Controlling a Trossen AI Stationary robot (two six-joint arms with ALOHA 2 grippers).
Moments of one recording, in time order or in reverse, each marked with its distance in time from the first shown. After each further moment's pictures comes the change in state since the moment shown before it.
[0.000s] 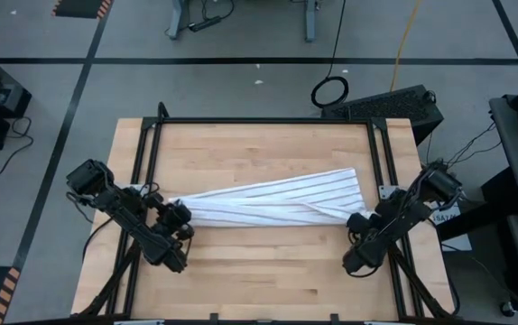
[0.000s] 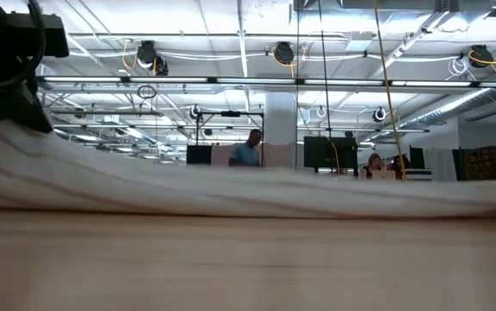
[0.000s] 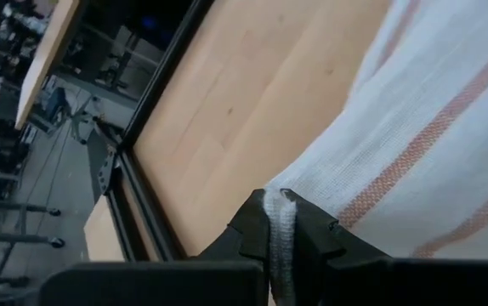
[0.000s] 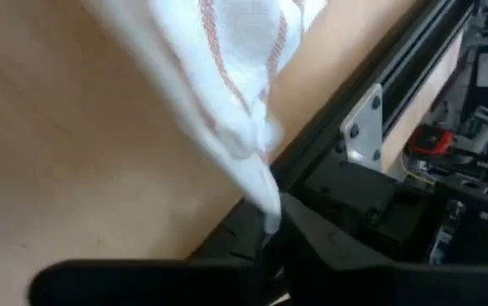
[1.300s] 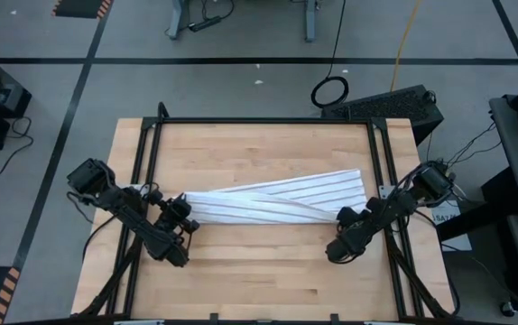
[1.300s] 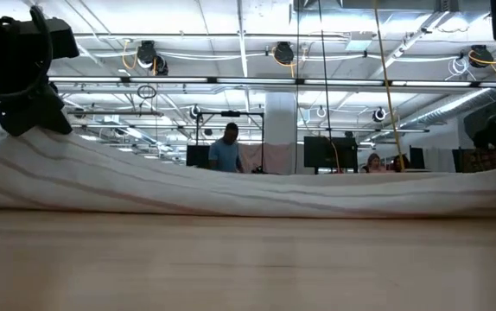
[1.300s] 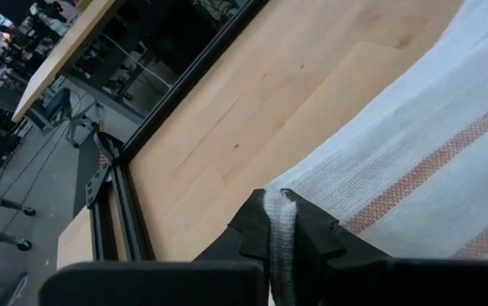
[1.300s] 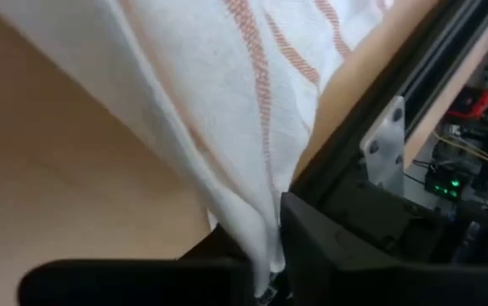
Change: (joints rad) left arm 0.040 -0.001 -0.064 0.044 -0.140 -0.160; right arm -0.197 0.032 0.048 0.033 0.010 -0.090
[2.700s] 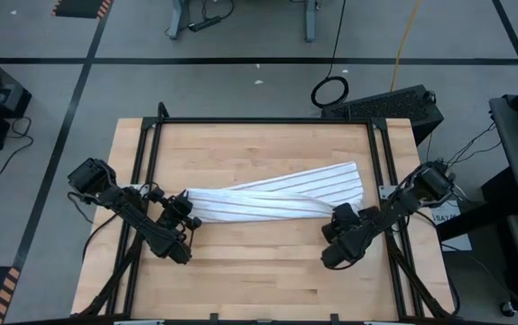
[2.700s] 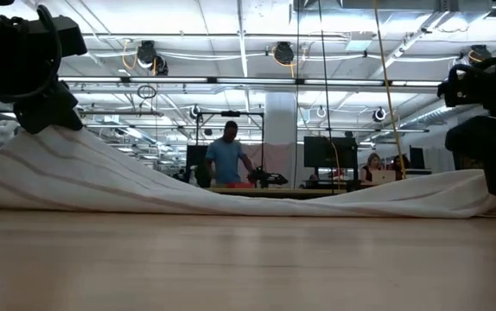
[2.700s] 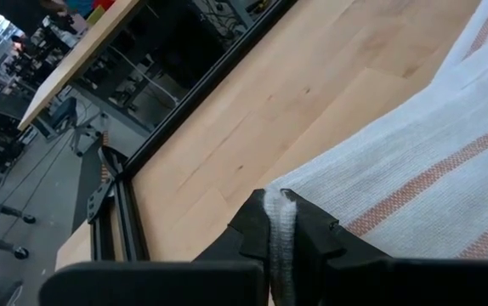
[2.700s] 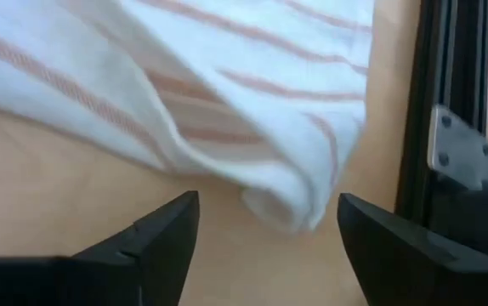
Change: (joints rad) left arm 0.042 0.000 0.000 -0.001 -0.072 -0.008; right arm 0.022 0.000 0.101 0.043 0.260 0.600
